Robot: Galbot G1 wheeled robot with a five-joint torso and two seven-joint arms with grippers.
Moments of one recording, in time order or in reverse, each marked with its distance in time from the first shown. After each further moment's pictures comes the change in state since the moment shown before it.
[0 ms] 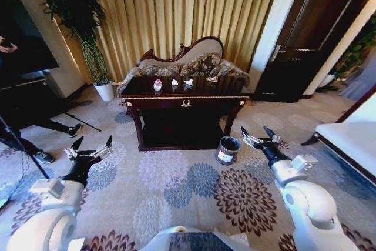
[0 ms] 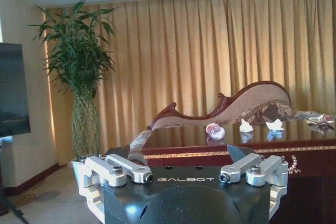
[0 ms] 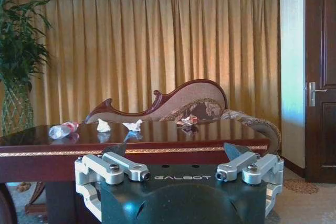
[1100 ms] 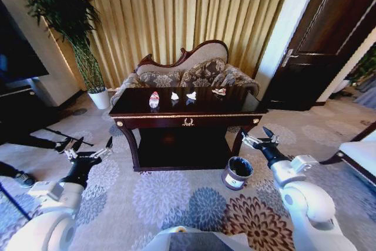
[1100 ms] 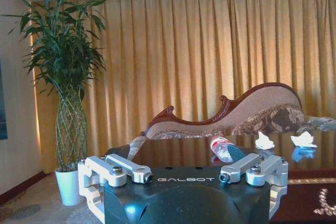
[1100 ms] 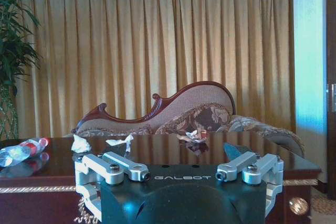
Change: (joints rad) left arm 0.018 -0.013 0.000 -0.016 0.001 -0.003 0.008; right arm -0.002 0.007 -0.005 0.002 0.001 0.004 -0.001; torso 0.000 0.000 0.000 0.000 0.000
